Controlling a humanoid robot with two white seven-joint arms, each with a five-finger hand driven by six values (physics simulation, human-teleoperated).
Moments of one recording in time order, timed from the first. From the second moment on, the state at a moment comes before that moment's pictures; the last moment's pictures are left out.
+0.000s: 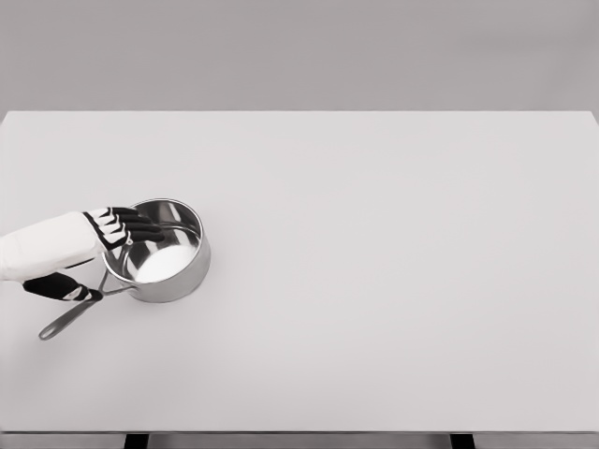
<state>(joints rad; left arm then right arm) -0.12 1.19 -0.43 -1.77 -0.17 -0.61 -0.17 0.00 0.00 0.16 0.15 0.07 -0.28 0.27</state>
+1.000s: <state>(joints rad) -0.07 1.14 -0.41 -1.77 -0.18 -0.61 -0.13 0.00 0.00 0.16 0.15 0.07 -0.28 0.27</state>
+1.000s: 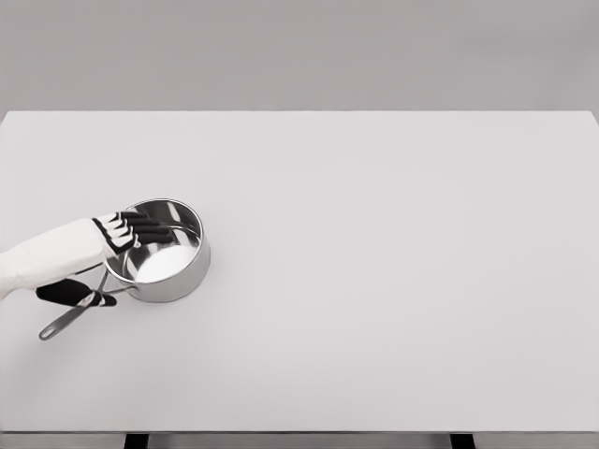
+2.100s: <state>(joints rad) 0.04 1.11 -0.29 -1.77 -0.30 -0.61 -0.06 0.00 0.00 0.16 0.15 0.07 -0.28 0.27</state>
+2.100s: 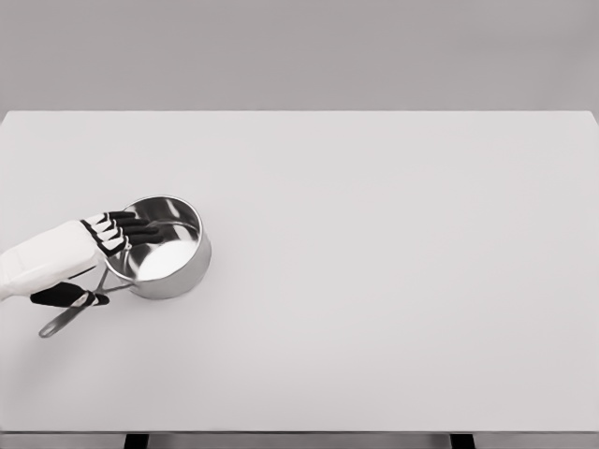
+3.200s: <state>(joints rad) 0.07 1.11 -0.21 -1.77 -0.28 -0.61 -0.06 0.00 0.00 0.16 0.15 0.07 -0.28 0.27</state>
